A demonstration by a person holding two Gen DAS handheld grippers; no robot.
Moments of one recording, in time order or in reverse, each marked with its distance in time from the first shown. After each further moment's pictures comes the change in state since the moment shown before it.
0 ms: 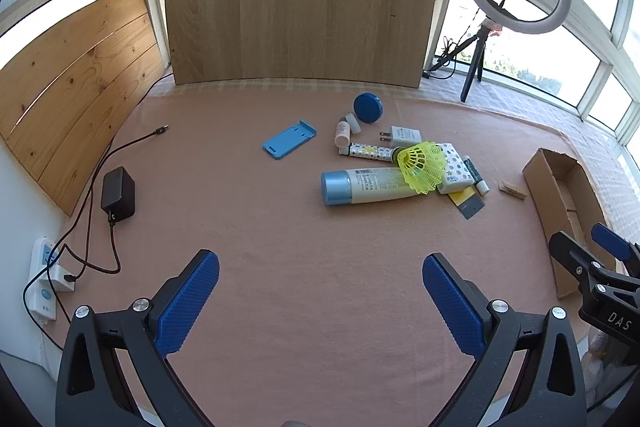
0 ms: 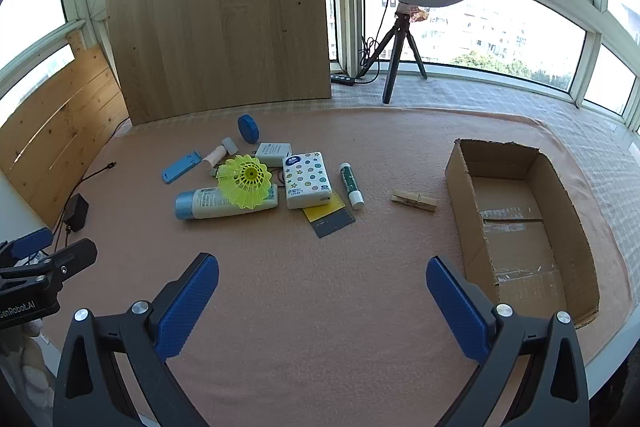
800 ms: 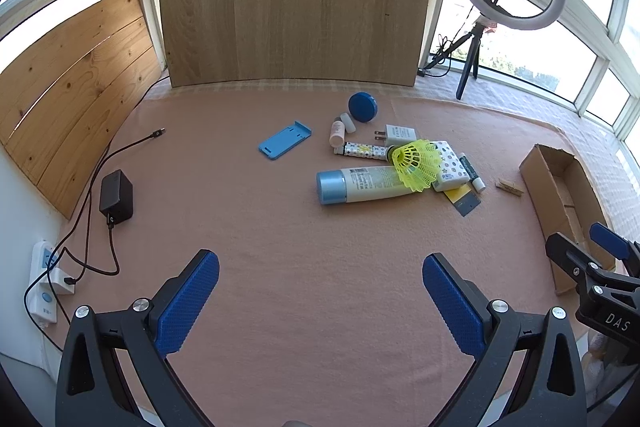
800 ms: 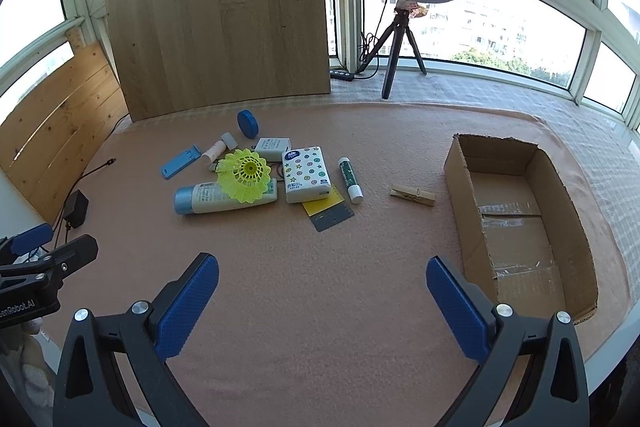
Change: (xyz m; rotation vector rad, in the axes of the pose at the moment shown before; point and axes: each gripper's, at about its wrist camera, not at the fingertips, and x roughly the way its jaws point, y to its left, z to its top) left arm -0.003 -0.009 0.003 0.015 0.002 0.002; right arm -0.001 -0.002 -0.002 0.002 0.016 -0.001
